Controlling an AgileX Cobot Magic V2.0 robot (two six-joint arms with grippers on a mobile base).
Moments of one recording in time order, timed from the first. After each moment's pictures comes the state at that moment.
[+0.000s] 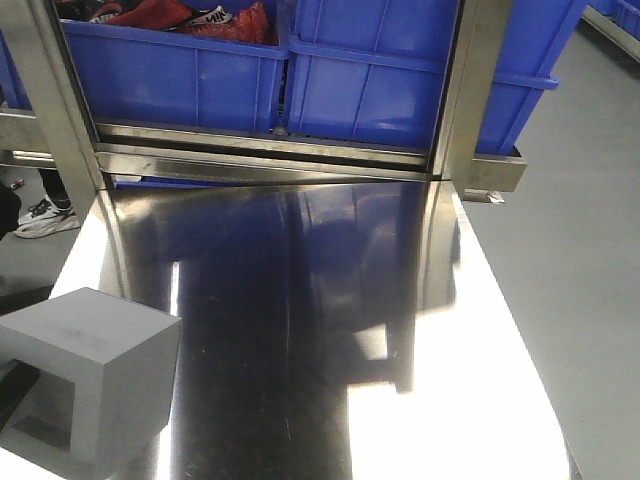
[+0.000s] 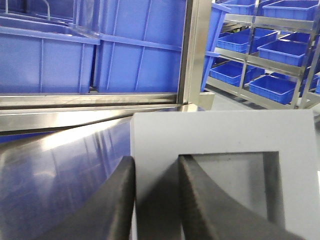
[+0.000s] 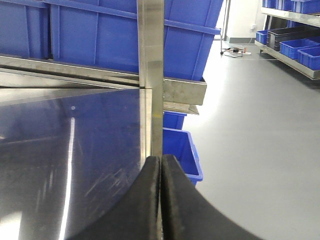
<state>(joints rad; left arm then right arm) -0.49 0.33 -0.21 0.13 0.04 -0.25 0.02 -0.01 0.03 -0.06 0.17 0.04</state>
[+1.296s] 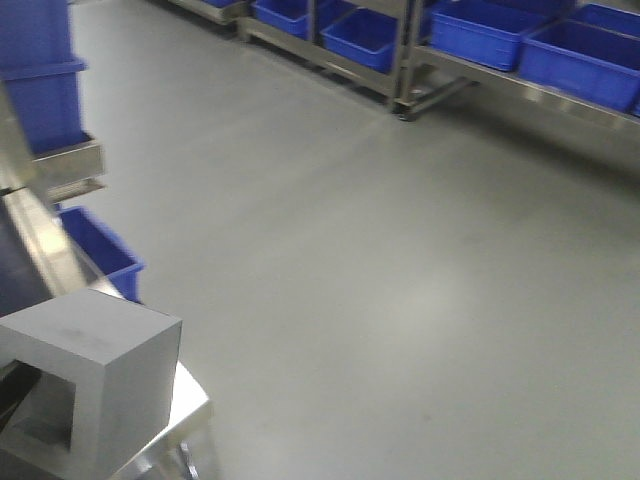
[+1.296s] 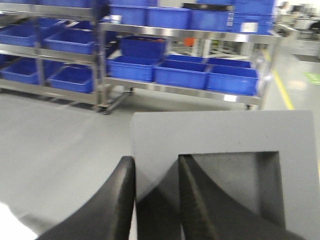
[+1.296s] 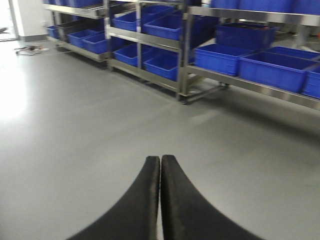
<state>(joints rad) -0.49 0.33 -0.21 0.13 0.04 -0.25 0.02 -0.01 0.03 -0.06 0.17 0.04</state>
